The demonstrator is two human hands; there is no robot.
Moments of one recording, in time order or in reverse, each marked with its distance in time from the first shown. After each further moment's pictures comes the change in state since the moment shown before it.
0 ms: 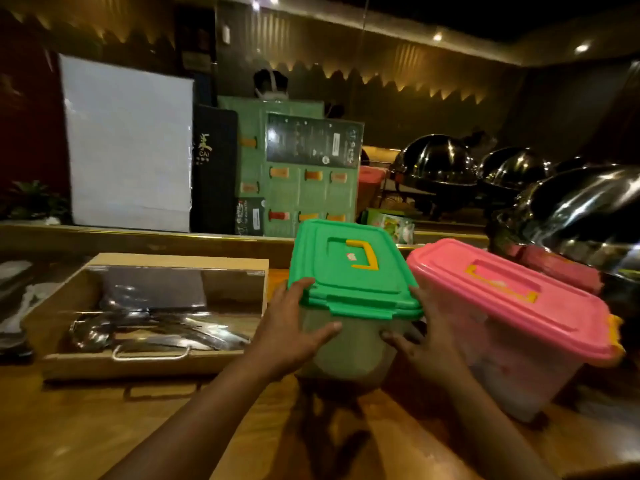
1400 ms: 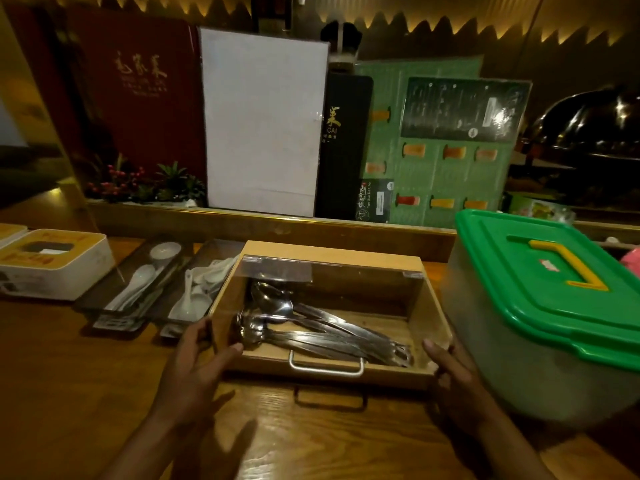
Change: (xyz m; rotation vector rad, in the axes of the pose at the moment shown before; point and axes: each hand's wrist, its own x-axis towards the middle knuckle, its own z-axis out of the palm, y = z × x) left_hand -0.086 -0.200 -0.263 -0.572 0.358 -0.532; right_hand -0.011 -0.096 0.249 0.711 -0.277 0.484
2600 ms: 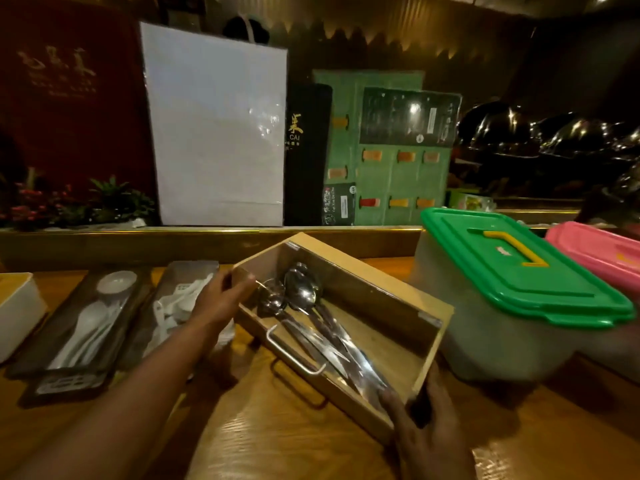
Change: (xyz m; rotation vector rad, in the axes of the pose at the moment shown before) left_hand 0.204 -0.001 0.010 0.223 -0.269 0.027; right_hand -0.059 0.070 0.093 -0.553 0.548 -0.219
